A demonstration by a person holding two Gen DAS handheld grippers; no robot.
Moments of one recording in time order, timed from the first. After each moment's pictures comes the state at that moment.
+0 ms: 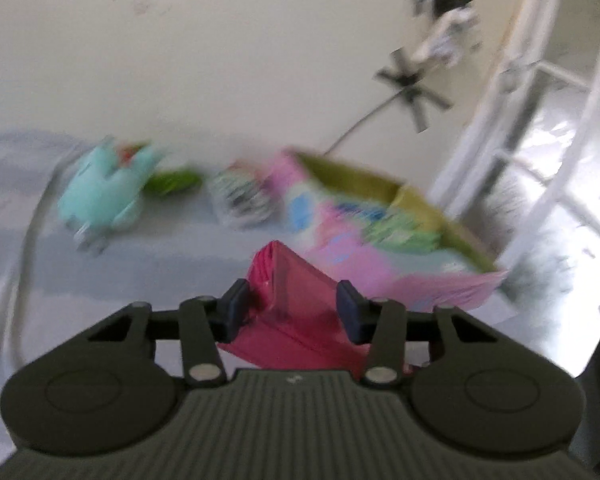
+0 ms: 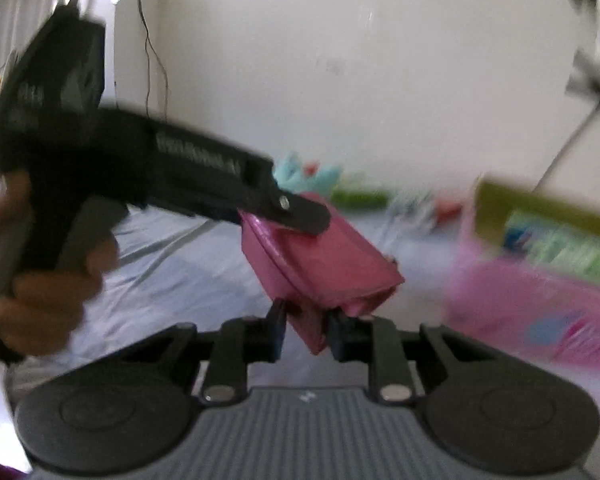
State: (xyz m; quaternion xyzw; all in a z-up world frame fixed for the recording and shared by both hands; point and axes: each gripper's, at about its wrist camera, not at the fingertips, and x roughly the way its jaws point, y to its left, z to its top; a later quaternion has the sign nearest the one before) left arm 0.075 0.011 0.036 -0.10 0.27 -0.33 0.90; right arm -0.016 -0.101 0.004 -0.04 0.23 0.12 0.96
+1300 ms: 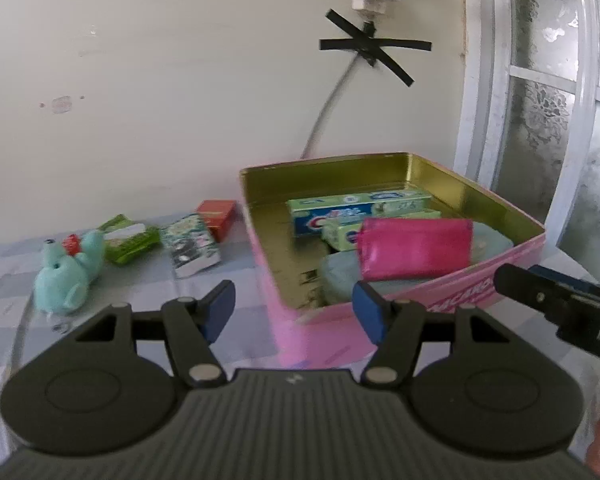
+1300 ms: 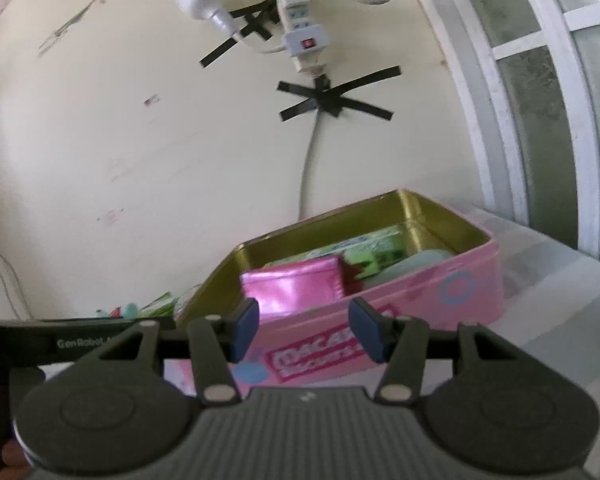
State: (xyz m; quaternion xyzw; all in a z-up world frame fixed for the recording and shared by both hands) left arm 0.043 -0.133 0.049 0.08 0.24 -0.22 0.94; right arm -0.060 -0.278 0.016 0.20 0.15 -0.09 0.96
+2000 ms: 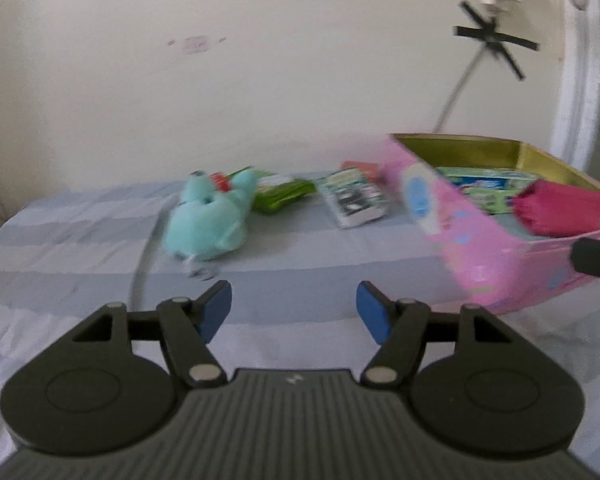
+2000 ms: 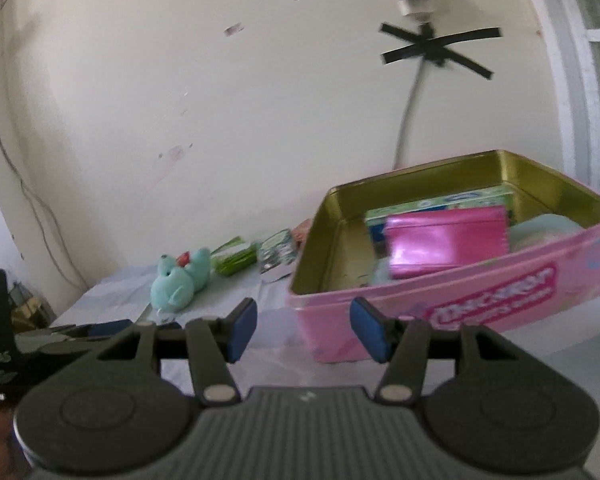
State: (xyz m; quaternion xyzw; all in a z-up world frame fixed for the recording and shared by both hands) left arm 0.081 -0.011 0.023 0.06 0.26 -0.12 0.96; right arm -0.003 -0.189 0.027 0.17 0.21 -0.02 0.96
